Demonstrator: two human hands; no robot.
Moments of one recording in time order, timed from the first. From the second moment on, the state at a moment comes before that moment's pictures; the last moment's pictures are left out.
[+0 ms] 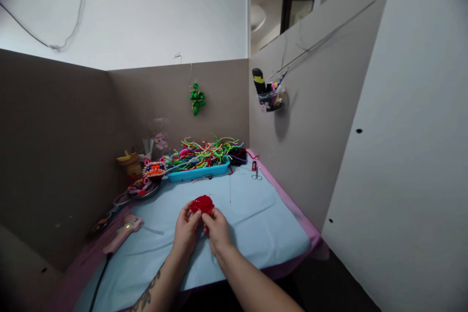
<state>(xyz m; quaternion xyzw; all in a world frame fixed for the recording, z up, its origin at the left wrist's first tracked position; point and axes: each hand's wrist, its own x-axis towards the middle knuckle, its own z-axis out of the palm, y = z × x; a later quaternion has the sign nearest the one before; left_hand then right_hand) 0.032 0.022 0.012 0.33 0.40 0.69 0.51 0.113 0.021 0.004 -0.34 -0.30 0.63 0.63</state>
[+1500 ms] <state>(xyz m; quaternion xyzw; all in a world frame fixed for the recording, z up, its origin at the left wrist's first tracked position) 0.025 0.021 0.007 0.38 0.43 0.69 0.44 0.115 0.021 0.000 -0.33 -0.27 0.64 0.64</state>
